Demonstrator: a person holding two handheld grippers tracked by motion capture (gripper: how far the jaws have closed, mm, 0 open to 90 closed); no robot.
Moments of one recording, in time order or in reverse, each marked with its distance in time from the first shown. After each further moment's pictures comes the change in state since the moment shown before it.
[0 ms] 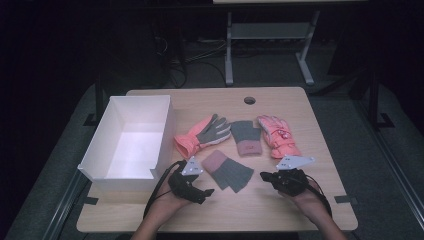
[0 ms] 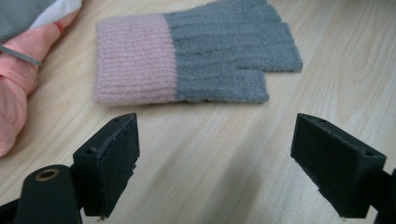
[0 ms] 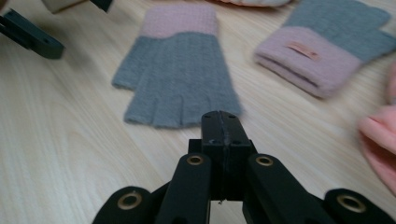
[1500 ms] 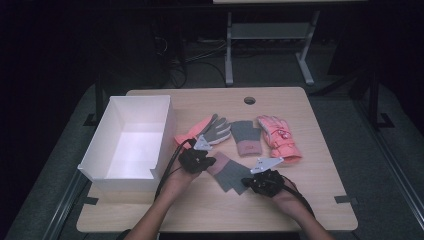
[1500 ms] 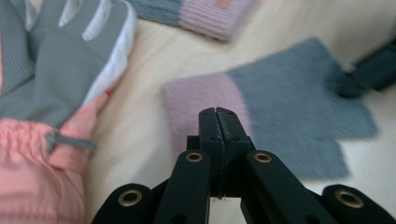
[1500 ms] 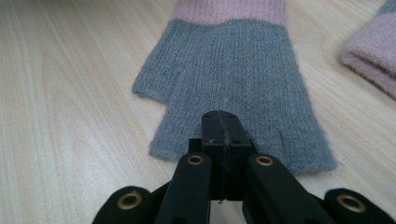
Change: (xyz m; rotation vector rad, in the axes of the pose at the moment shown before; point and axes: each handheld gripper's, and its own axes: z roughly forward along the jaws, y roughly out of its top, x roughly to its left) left arm 0.038 0.053 0.027 0.023 0.040 -0.014; right arm 0.024 0.011 0.054 0.114 0.083 -0.089
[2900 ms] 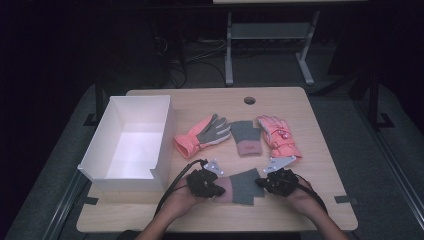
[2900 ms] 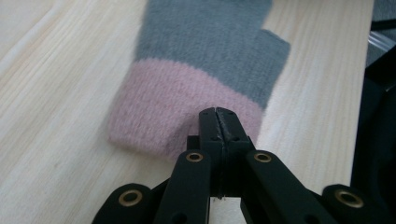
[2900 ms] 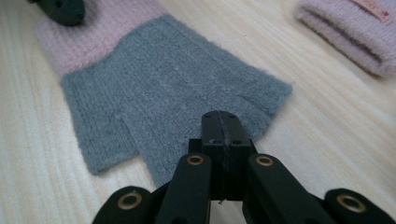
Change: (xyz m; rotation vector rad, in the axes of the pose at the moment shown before) left arm -0.058 -0.017 -0.003 0.145 -0.288 0.045; right arm -0.019 -0.015 -0.026 0.075 -0.033 -0.018
